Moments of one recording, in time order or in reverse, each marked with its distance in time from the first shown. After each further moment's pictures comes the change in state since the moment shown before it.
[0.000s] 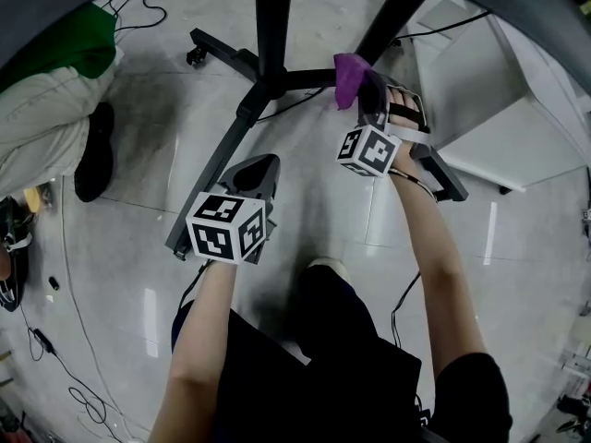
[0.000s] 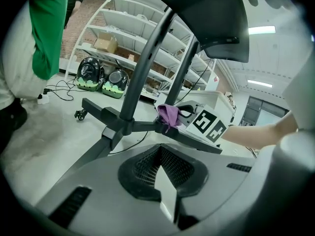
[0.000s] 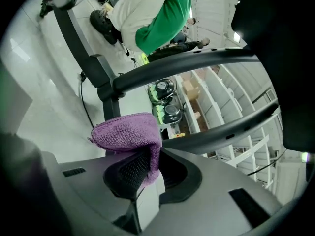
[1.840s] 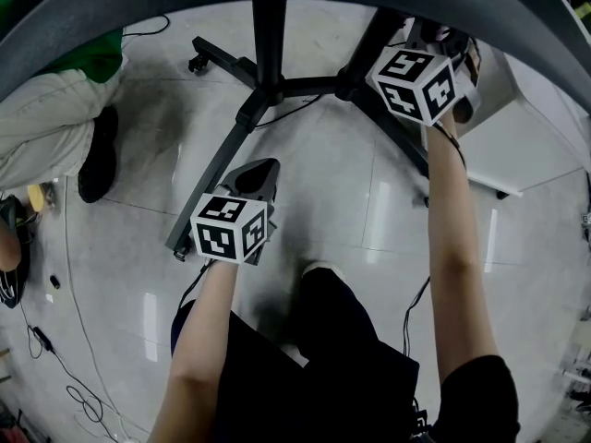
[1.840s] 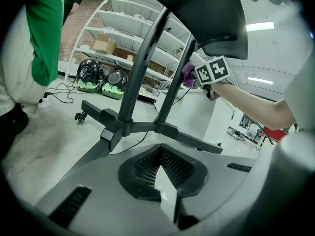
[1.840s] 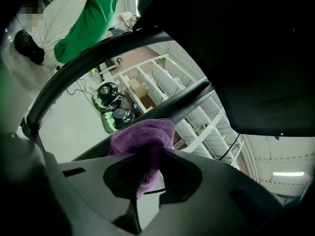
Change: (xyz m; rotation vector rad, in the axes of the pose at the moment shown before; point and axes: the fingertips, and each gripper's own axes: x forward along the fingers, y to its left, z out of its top) left arm 0.001 -0.010 0.003 0.024 0.009 0.015; right arm -0.023 -0.233 -0.021 0.431 0.028 -0.388
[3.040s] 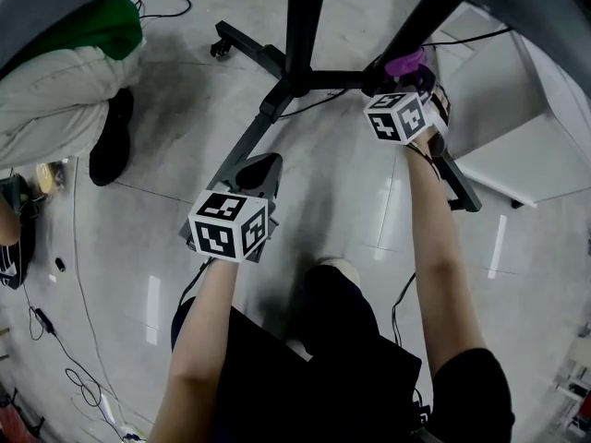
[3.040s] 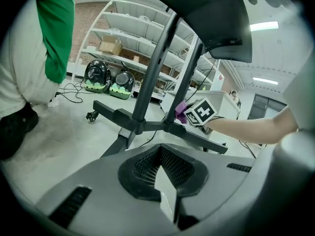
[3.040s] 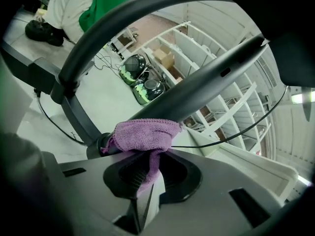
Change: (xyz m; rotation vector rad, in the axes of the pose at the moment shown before) left arm -0.026 0.035 -0.005 -0.023 -0.001 0.052; right arm -0.007 0.182 -0.122 -0.043 0.301 0.300
